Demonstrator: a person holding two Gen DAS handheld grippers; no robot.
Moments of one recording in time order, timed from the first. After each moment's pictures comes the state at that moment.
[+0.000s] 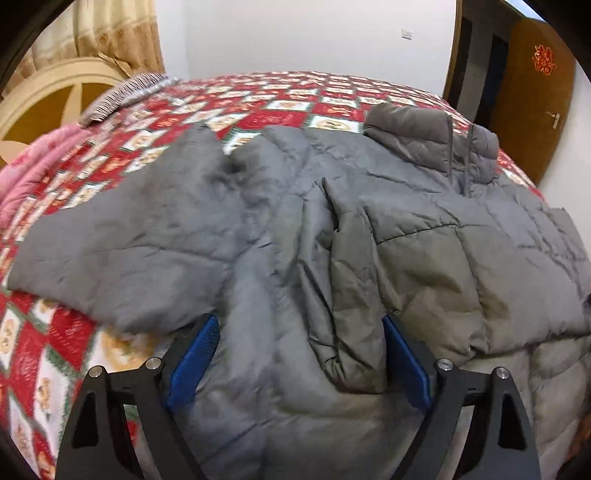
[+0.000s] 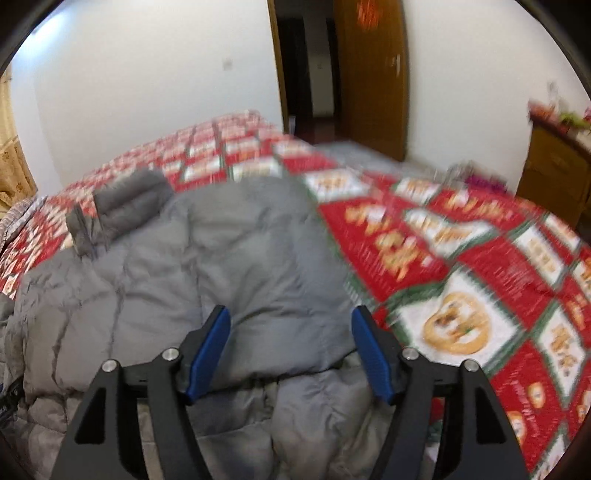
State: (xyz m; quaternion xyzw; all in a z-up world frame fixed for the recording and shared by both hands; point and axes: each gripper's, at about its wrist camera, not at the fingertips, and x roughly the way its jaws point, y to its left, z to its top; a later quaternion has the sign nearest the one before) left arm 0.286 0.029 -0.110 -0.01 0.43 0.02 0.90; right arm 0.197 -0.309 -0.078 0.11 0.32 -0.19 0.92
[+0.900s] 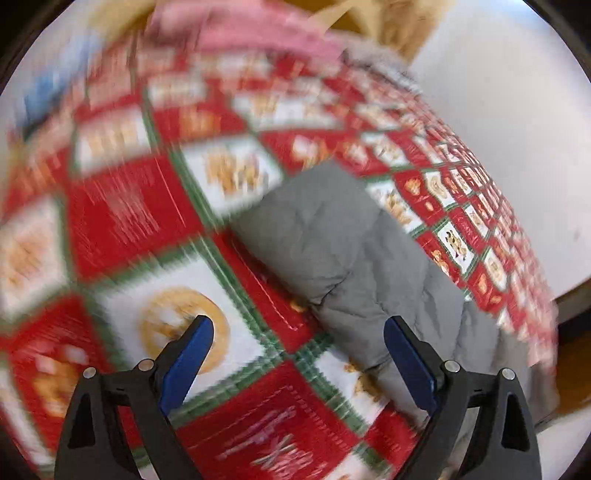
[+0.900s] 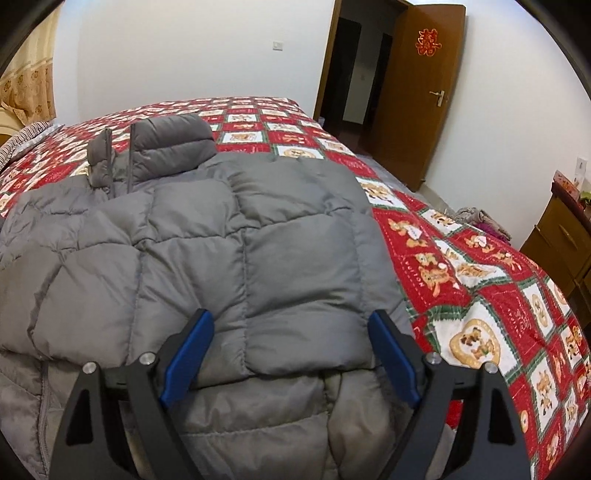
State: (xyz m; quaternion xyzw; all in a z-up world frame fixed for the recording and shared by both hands) left arm 0.251 0.365 -0.106 -0.39 0.39 0.27 0.79; right arm 0.232 -0.268 -0.095 0.00 0.38 -0.16 0.91
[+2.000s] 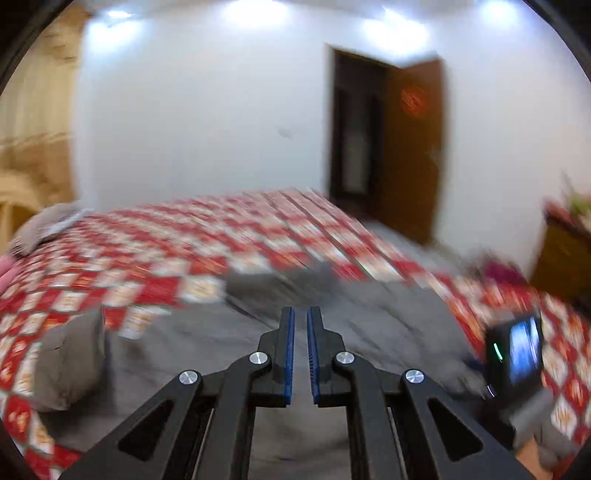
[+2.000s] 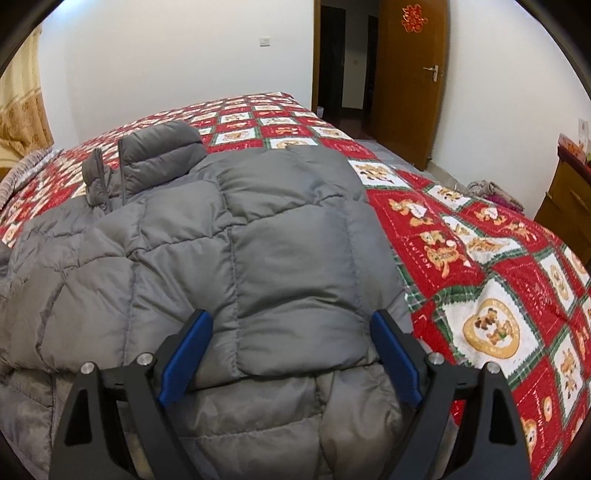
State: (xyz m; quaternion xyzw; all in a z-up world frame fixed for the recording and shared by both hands) left arm 0.260 -0.072 0.006 0.05 0.24 -0.21 0.95; right arm 0.229 -0.288 -0.100 0.07 0.38 -0.14 0.91
